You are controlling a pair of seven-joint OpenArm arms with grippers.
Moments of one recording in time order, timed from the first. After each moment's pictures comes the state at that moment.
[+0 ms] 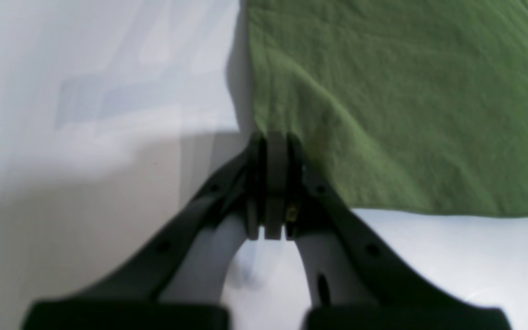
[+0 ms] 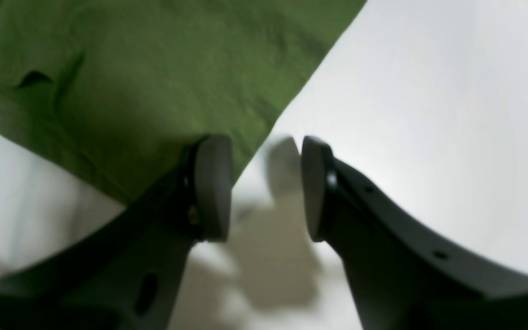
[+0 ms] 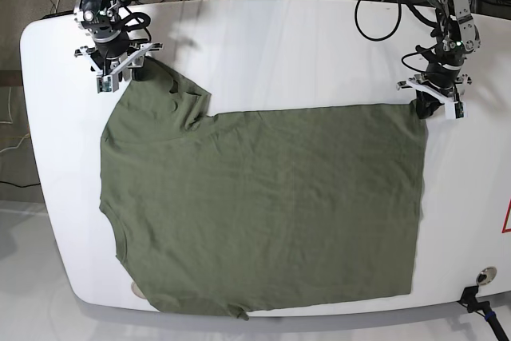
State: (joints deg) left arm 13.0 -15.6 -19.9 77.3 -22.6 -20.0 17.5; right arm -23.6 7.8 20.5 97.0 9.8 17.2 -34.1
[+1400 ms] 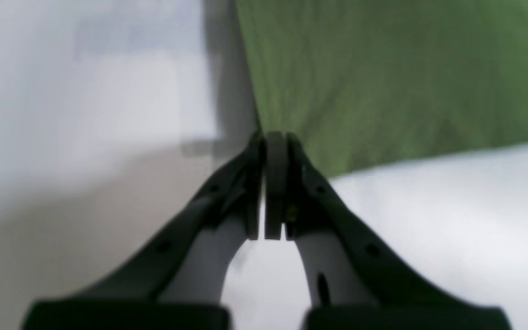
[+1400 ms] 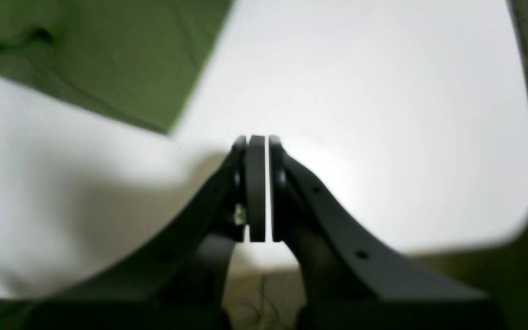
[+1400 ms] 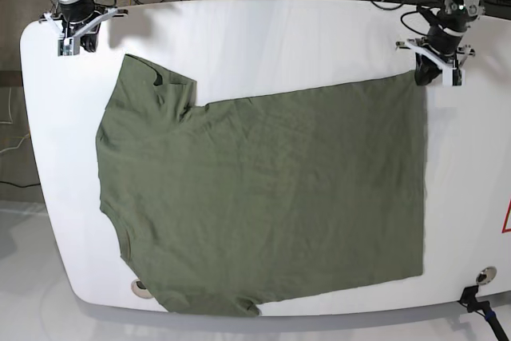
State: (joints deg) left arm 28.6 -15.9 -21.7 92.2 -22.2 -20.8 20.6; right arm -36.9 7.3 35.9 106.4 13.6 24.5 -32.9
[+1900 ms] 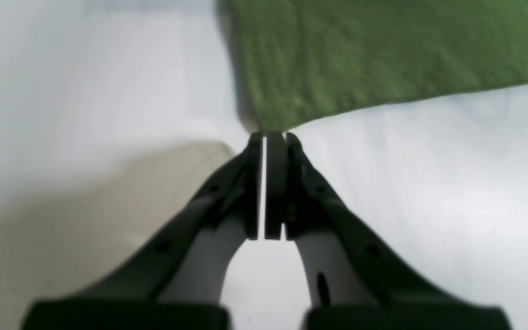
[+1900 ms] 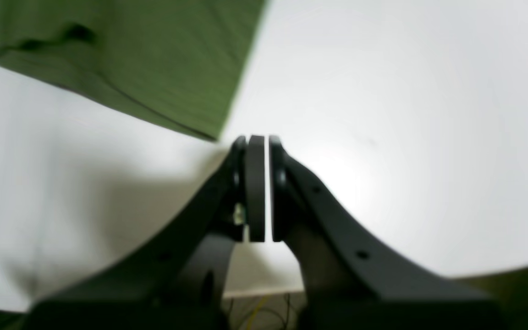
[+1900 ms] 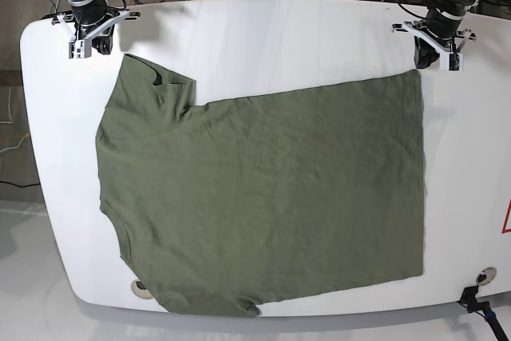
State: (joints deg) left arm 34.6 -14.5 -22.3 99.3 -21.2 -20.1 22.7; right arm -33.6 3.6 35.6 106.1 14.3 27.4 -33.5
